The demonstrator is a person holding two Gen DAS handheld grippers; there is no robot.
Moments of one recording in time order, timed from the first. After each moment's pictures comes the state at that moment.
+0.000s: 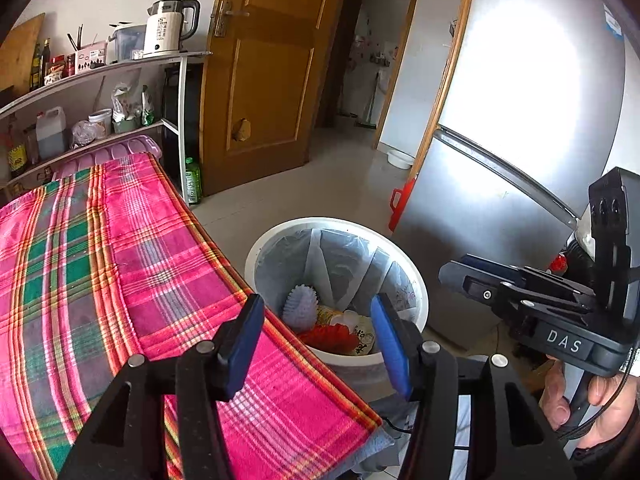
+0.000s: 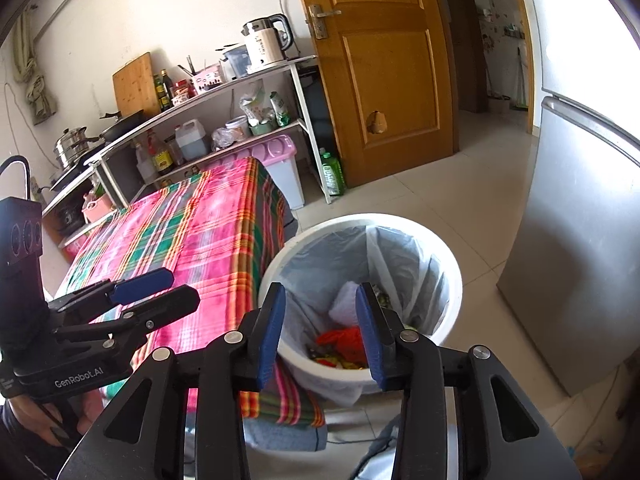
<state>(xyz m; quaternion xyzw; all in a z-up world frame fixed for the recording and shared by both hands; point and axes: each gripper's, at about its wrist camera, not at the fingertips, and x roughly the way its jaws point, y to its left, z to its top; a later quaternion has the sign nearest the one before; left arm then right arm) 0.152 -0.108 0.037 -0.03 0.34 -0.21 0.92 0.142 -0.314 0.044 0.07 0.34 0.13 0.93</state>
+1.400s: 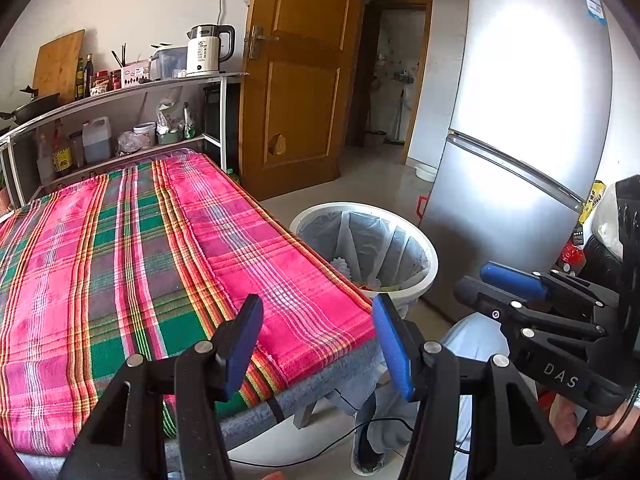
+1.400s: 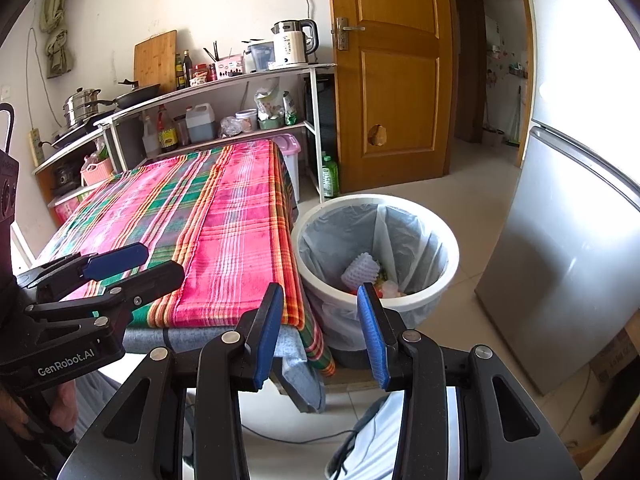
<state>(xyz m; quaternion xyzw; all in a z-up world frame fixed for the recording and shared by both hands) 0.053 -0.079 0.028 -0.01 0.30 -0.15 0.94 0.046 -0.267 0.031 -0.01 0.32 0.11 0.94</state>
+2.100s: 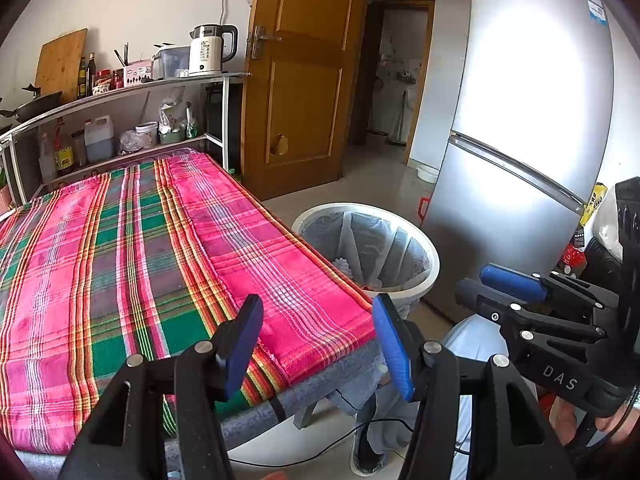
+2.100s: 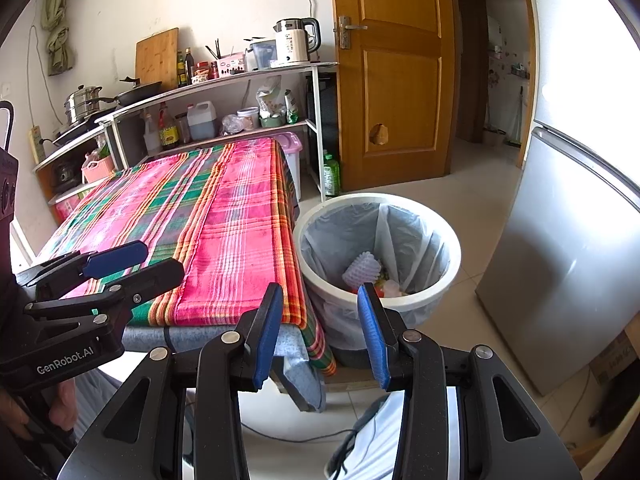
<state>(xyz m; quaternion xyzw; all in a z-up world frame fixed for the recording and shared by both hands) 0.052 -0.077 0.028 -0.01 0.30 -0.14 0.94 0.047 -0.267 0.029 -0.01 0.32 0.11 0.94</state>
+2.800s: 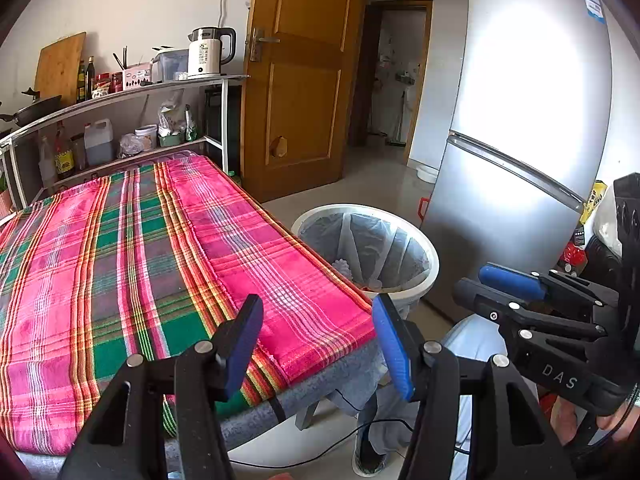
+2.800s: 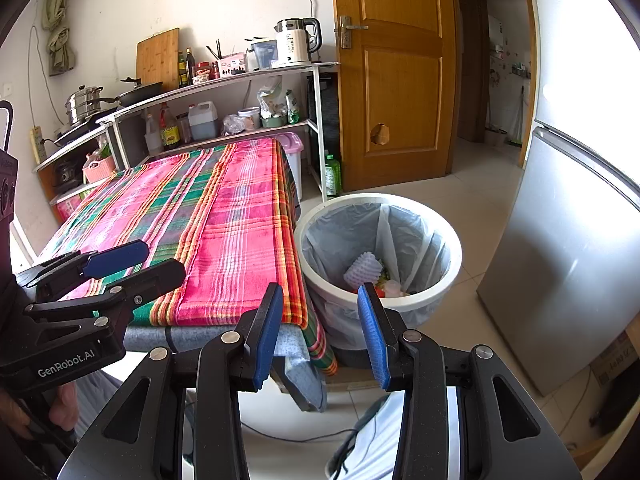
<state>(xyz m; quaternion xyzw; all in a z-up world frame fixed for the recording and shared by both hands) 0.051 -0.079 0.031 -0.01 0.30 -0.14 0.94 0.046 -0.266 0.028 -0.01 0.32 0.12 0.94</state>
